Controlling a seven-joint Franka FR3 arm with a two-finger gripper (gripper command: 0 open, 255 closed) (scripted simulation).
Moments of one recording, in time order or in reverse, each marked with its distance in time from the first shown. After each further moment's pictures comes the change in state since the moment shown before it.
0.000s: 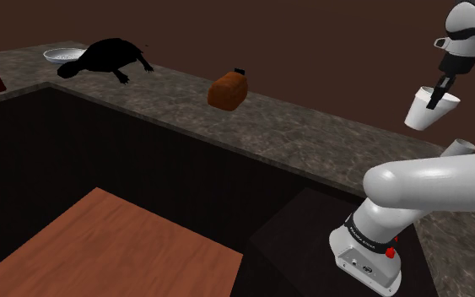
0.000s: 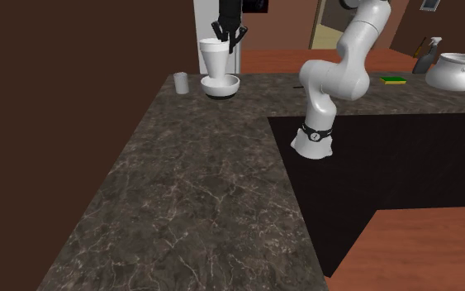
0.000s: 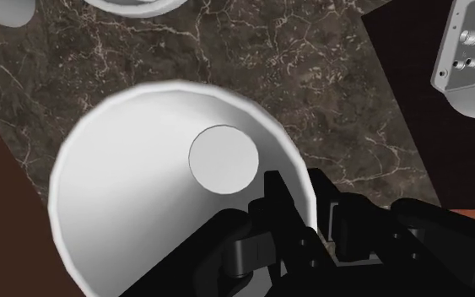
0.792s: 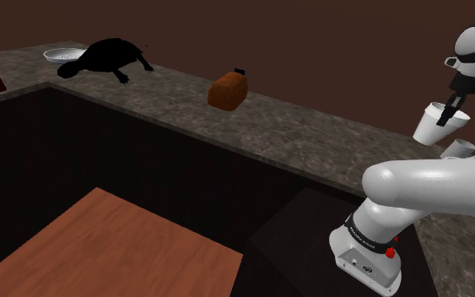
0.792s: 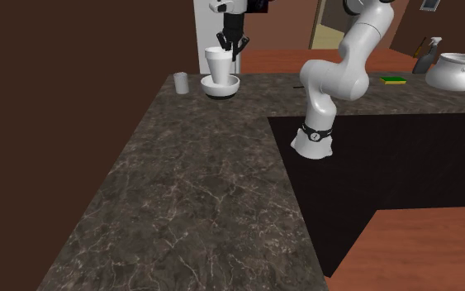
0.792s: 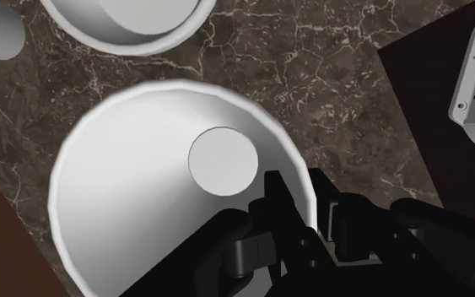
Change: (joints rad) arm -0.057 -0.067 -0.098 -0.107 -0.092 0.078 -0.068
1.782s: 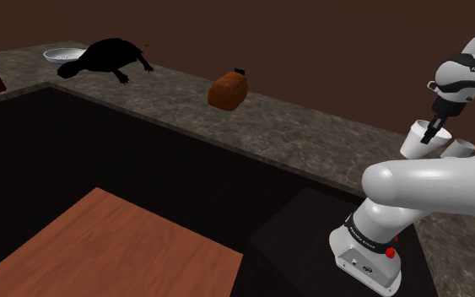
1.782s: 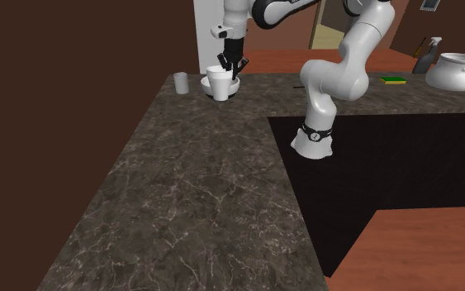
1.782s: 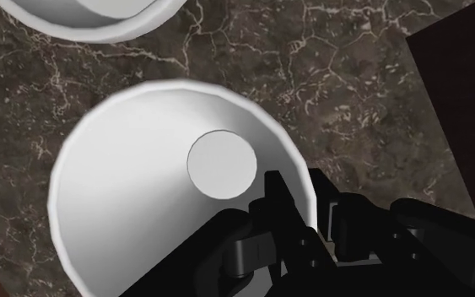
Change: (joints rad) arm -0.016 0.012 -0.090 -0.173 -0.078 0.185 0.047
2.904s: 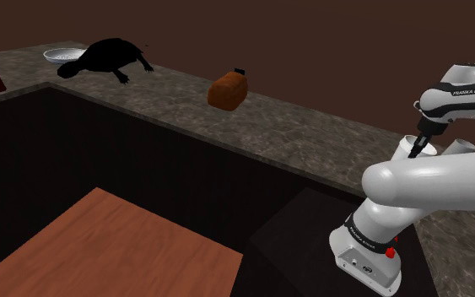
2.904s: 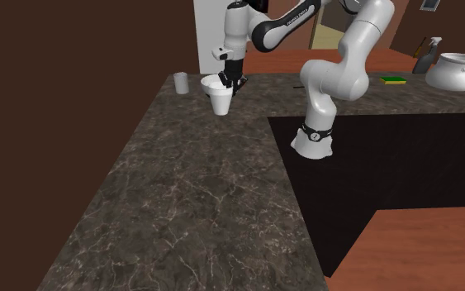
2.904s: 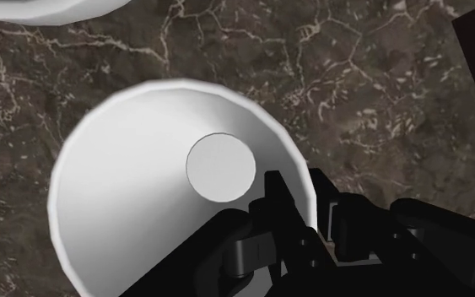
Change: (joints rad) arm 0.004 0.080 -0.124 -0.123 -0.092 0.207 0.044
